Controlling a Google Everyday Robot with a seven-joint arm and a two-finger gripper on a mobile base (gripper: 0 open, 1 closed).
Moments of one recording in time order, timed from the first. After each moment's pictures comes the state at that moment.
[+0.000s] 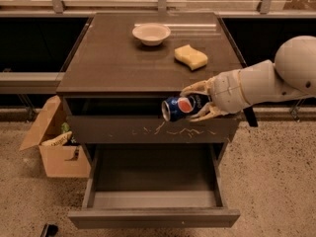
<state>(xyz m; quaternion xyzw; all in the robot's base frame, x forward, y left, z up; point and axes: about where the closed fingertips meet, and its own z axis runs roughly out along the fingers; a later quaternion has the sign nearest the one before) 0.543 -0.103 0.837 -0.77 0.47 0.05 0.43</state>
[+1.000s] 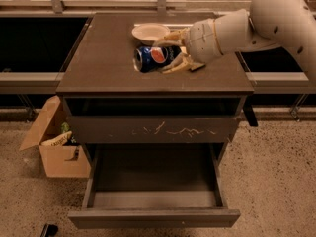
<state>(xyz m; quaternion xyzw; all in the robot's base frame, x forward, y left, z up) 0.622 -0.034 0.928 -0.76 0.41 0.08 0.51</state>
